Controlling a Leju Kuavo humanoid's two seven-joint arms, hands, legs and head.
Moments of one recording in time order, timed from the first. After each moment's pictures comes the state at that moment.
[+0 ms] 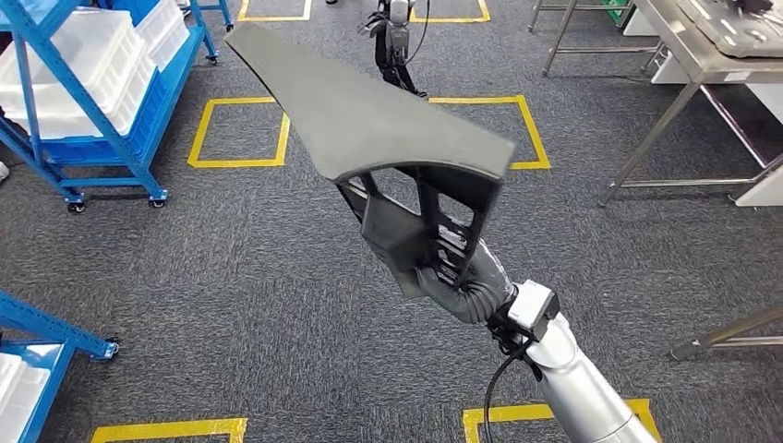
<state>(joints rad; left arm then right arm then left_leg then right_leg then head) -0.05 -0.06 0.81 -0.21 -0.36 0.12 -0.37 -0.39 -0.14 0.51 -1.51 0.04 0.16 -0.65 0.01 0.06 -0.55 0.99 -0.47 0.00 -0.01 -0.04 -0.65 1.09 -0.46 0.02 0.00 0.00</state>
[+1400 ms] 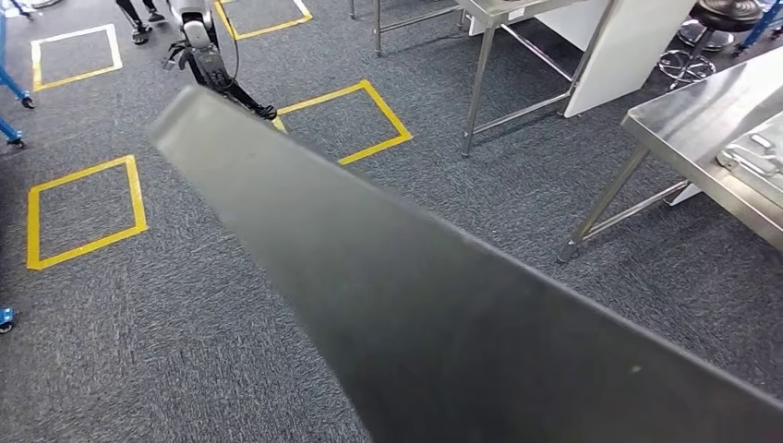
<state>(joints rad) -0.06 -0.07 0.83 -0.21 -0.37 0.08 -0.37 -0.28 -0.19 0.50 -1.77 0.06 0.18 -0.67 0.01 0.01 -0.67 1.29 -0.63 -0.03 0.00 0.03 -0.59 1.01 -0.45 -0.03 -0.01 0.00</state>
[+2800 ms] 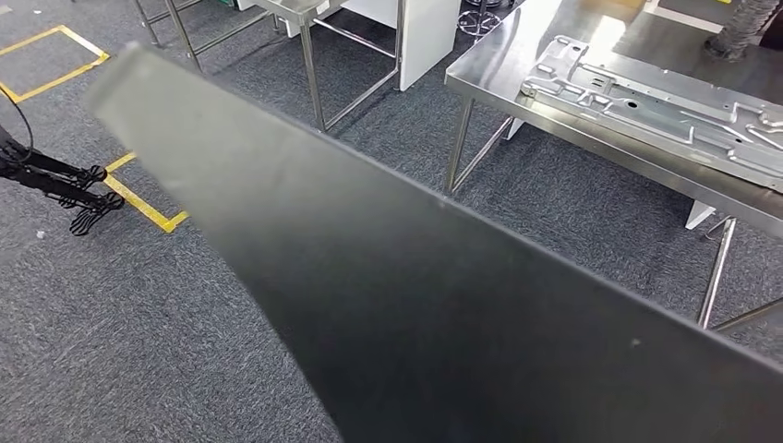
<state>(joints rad) -0.06 -0.08 0.85 -0.21 -0.37 0.09 -0.37 -0.31 -0.15 0.47 -1.78 0.07 0.24 -0.63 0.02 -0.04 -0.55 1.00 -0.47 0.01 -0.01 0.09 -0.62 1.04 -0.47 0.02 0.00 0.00</state>
